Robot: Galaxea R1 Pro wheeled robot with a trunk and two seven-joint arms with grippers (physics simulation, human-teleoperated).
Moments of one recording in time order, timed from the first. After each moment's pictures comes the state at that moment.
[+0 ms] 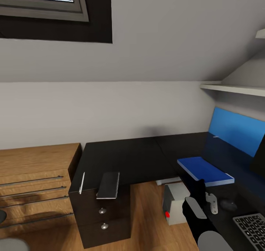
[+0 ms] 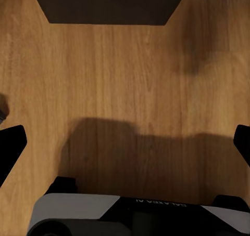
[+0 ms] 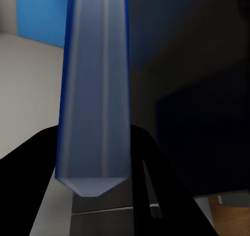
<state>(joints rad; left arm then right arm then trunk) 0.15 0.00 -0.28 -1.25 0.45 0.50 0.39 -0.55 0.07 -0.24 -0.63 -1.29 -0.67 0.02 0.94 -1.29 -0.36</state>
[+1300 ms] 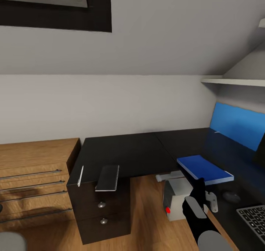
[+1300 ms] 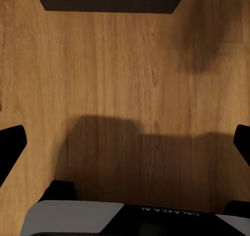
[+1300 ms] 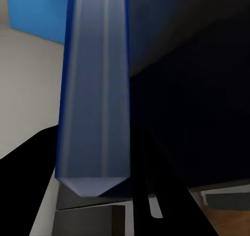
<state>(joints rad) 0.15 0.00 -0.28 -1.24 0.45 0.50 0.39 -0.55 0.07 -0.24 -0.64 -1.26 -0.67 0.01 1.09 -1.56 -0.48</state>
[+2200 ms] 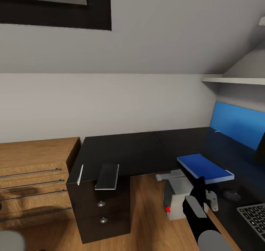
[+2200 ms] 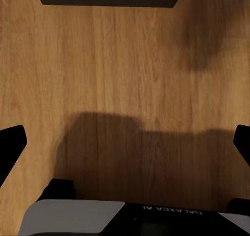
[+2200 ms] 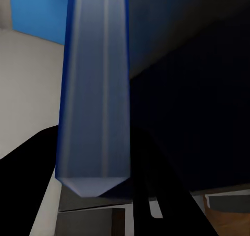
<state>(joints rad) 0.15 0.00 -0.28 -1.23 0.45 0.50 0.38 -0.55 0.07 -0.24 -0.66 -1.26 -0.67 0.01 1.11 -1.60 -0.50</state>
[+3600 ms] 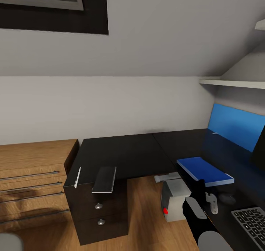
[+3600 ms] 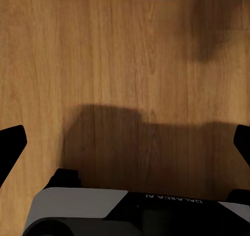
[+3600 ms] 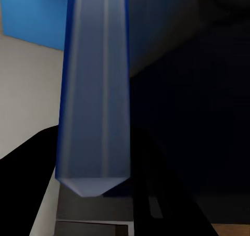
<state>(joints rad) 0.15 0.00 -0.28 -1.20 0.45 0.50 0.38 -0.55 0.07 -0.24 -0.63 -1.29 -0.67 0.01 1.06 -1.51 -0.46</state>
